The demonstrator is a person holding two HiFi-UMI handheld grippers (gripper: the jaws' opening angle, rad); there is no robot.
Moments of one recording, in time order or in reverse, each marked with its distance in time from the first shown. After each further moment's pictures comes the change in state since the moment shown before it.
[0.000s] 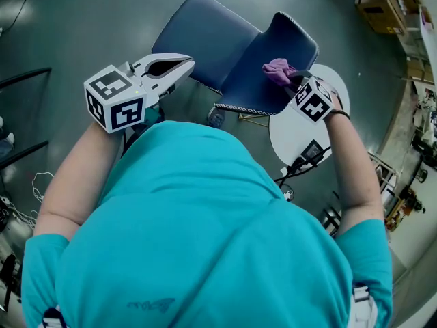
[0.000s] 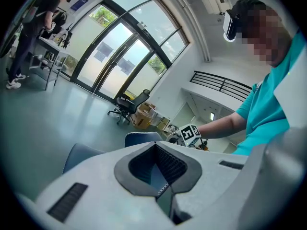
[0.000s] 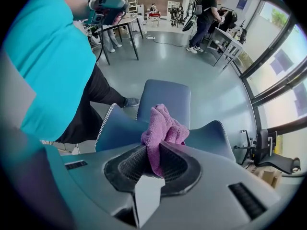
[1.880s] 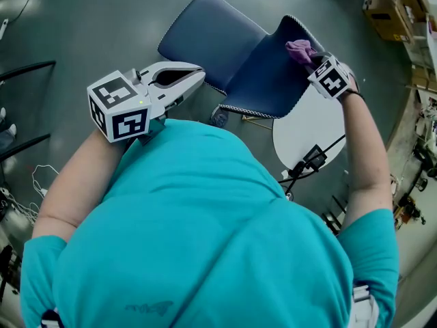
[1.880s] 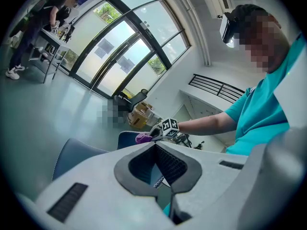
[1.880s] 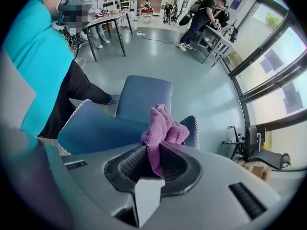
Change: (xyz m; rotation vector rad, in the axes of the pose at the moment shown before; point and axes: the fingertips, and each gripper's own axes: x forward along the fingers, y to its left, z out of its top) left arm -0.004 -0.024 0.002 -0.055 -0.002 -0.048; right arm 0.006 -0.102 -0.014 0.042 0.041 -0.110
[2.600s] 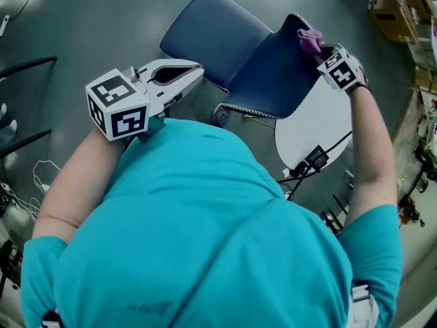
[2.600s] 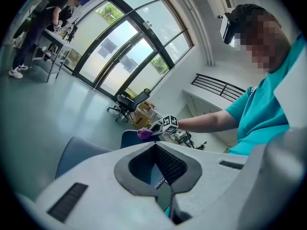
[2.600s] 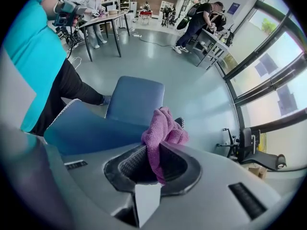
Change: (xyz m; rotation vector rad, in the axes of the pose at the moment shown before) left arm 0.000 0.013 -0.007 -0.015 0.004 0.031; right arm 0.009 -0.042 -0.001 -0.002 -0.030 -0.066
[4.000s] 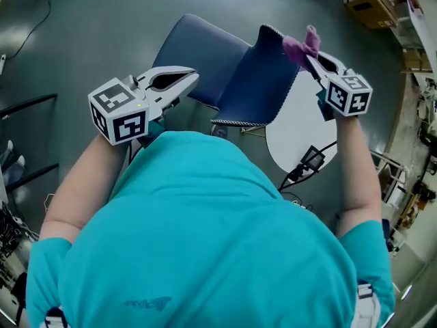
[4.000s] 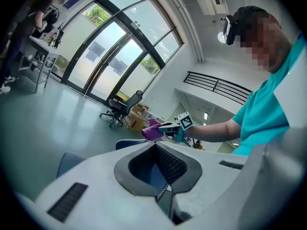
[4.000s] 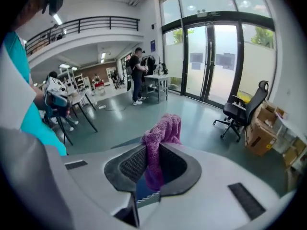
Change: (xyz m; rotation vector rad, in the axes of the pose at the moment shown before) left arm 0.031 -0.024 0.048 0.106 -0.002 -0.060; right arm -0.143 -0.017 0.016 0.724 -0.631 -0.073
